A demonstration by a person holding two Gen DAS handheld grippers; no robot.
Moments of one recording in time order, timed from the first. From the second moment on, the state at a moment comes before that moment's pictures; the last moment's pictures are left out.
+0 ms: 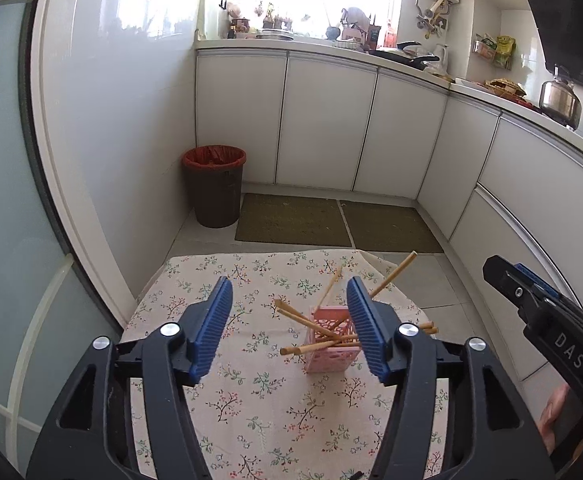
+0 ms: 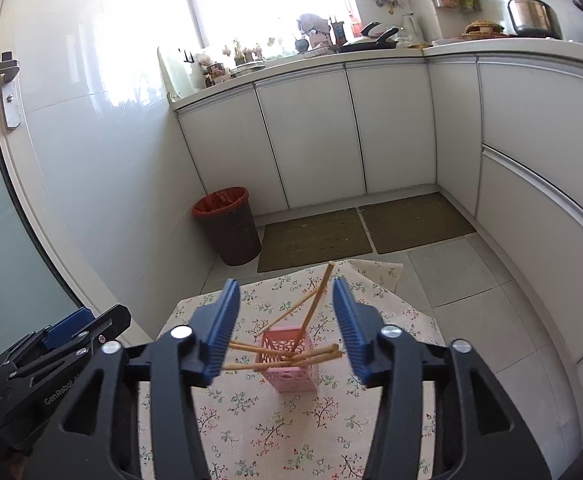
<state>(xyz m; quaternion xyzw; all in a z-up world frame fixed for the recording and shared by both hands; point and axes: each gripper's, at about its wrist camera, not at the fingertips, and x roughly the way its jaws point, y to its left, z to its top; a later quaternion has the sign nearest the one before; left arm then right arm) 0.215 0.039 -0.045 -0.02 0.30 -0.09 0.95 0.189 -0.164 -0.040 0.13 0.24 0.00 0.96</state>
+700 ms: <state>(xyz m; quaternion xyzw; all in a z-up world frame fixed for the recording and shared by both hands) 0.172 -0.001 -0.162 0.11 0.46 -0.17 0.86 0.080 -0.215 -0.162 0.17 0.37 -0.11 0.91</state>
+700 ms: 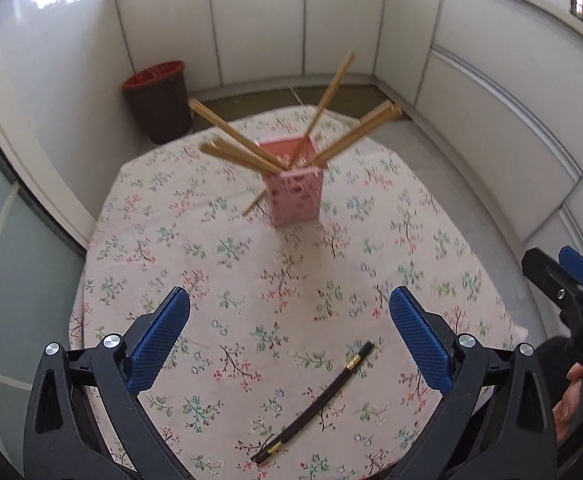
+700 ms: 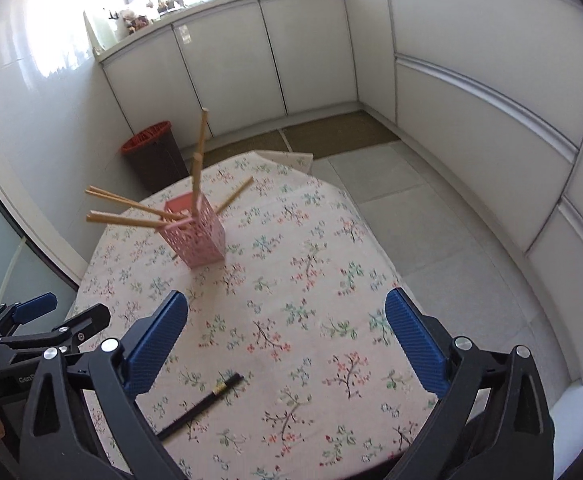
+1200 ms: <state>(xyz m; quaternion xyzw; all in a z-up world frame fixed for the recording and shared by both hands) 0.161 -0.048 -0.295 0.26 0.58 -0.21 0.74 0.063 -0.252 -0.249 0.27 0.49 -0.13 0.82</state>
